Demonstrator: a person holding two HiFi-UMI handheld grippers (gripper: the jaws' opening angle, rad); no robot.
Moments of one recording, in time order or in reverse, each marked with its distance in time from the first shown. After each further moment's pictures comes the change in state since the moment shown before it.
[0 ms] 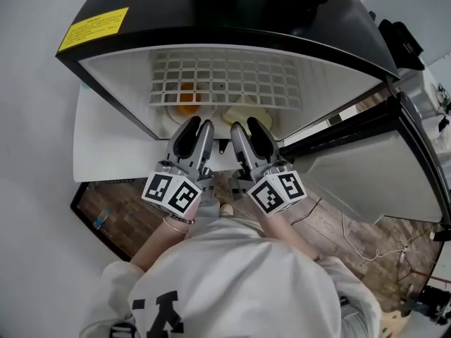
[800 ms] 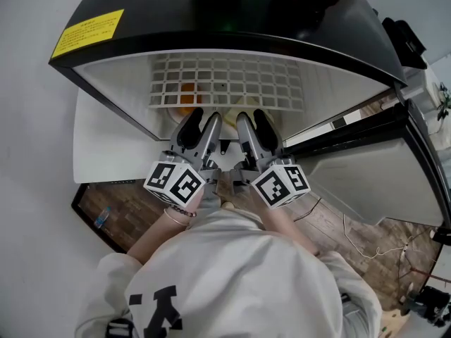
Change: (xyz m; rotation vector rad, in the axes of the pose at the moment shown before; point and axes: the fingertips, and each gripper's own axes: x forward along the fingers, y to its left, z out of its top) left arm 0.025 0.010 -0.007 -0.068 0.047 0.008; right arm 0.016 -0.020 0.007 0.066 -0.033 -0.046
